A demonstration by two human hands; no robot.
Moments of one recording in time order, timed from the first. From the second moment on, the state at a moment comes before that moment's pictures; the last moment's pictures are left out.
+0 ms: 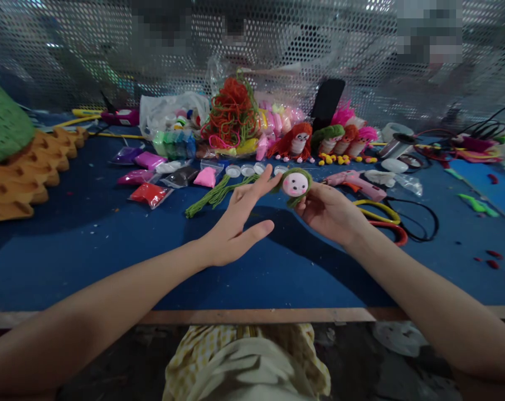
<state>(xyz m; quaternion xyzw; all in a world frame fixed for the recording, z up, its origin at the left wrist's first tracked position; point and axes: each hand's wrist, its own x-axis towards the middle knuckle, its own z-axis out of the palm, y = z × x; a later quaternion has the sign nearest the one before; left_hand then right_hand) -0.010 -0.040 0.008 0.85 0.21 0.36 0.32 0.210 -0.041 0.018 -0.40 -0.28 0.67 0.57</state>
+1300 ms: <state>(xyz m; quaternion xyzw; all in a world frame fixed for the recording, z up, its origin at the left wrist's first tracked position) -0.011 -0.032 0.003 0.83 0.27 0.42 0.26 0.206 -0.046 0.026 -0.42 -0.22 0.69 0.55</state>
